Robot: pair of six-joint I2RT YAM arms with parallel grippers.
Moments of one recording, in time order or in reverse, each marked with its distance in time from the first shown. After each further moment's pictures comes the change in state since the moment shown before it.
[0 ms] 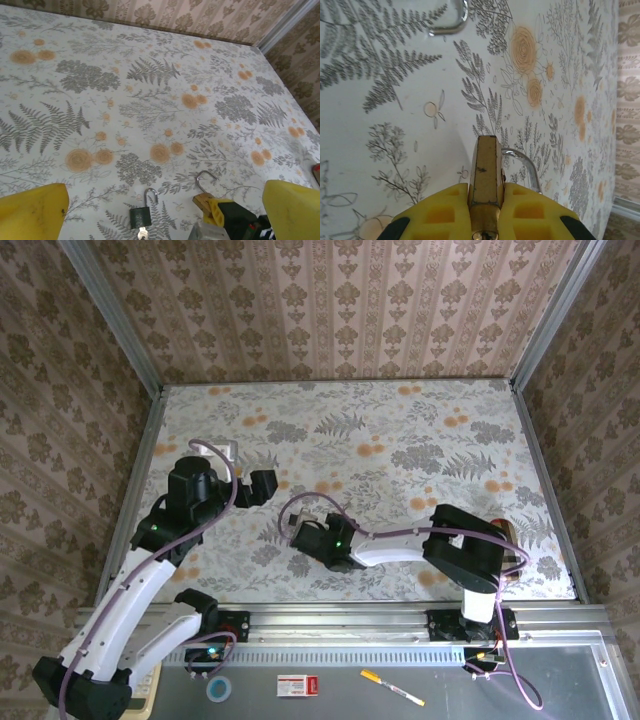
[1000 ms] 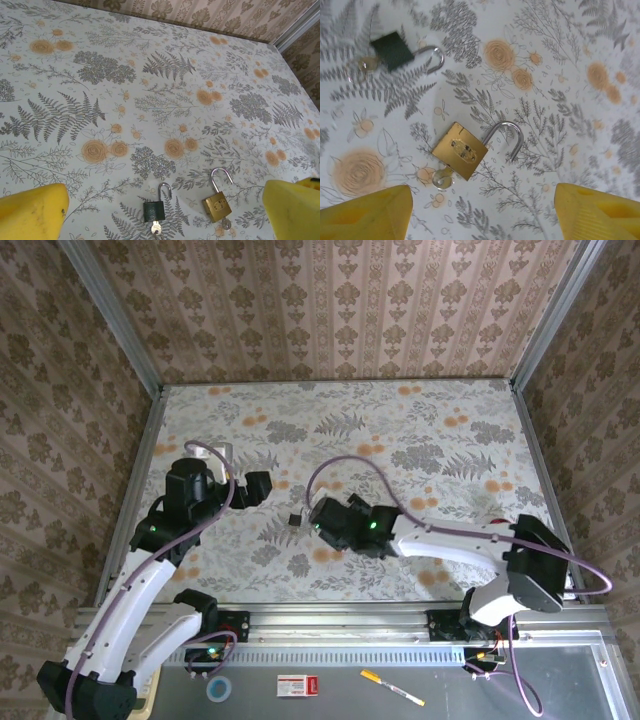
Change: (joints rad) left arm 0.043 -0.010 -0.020 -0.019 0.011 0.008; right arm -0.091 -0.360 0.053 -0.285 -0.342 0.413
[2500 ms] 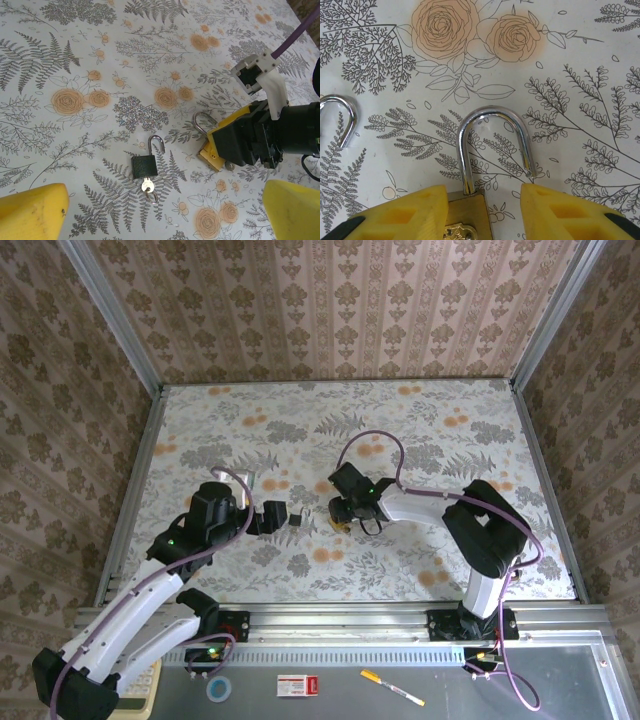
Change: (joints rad) left arm -0.184 -0.060 -0.191 0.037 -0.071 -0.050; right arm -0.298 0.299 -0.039 0.292 -0.375 0.317
